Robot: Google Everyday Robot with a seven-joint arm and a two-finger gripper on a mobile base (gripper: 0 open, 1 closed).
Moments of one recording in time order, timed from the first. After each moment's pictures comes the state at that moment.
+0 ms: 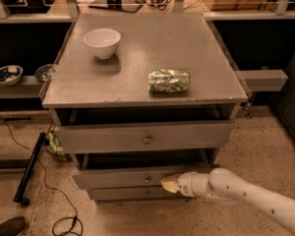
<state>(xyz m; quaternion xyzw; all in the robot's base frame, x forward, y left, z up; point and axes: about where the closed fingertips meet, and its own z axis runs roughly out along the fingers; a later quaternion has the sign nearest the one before) 0.552 -0.089 0.390 -0.29 0.84 0.32 0.34</state>
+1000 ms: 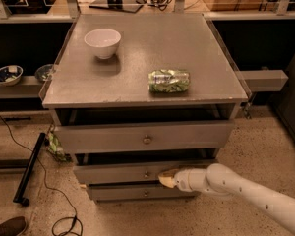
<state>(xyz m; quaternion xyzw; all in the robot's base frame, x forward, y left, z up) 0.574 -0.078 0.394 -0.30 0.83 0.32 0.35</state>
